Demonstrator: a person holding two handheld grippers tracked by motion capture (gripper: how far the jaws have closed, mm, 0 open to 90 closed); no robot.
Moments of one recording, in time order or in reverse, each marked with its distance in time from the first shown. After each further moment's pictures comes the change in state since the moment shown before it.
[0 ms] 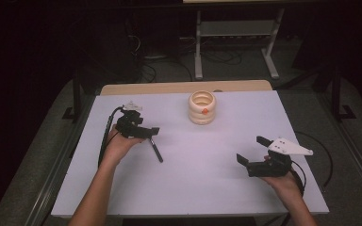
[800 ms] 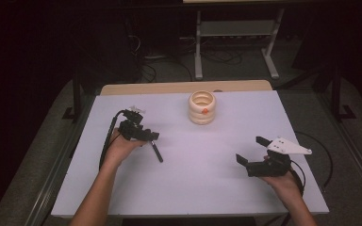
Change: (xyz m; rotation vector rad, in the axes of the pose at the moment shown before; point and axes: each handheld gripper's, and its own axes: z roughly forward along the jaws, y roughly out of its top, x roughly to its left) left arm 0.000 -0.007 0.013 0.156 0.020 -0.069; right arm 0.000 0.000 0.002 0.012 0.004 -0.001
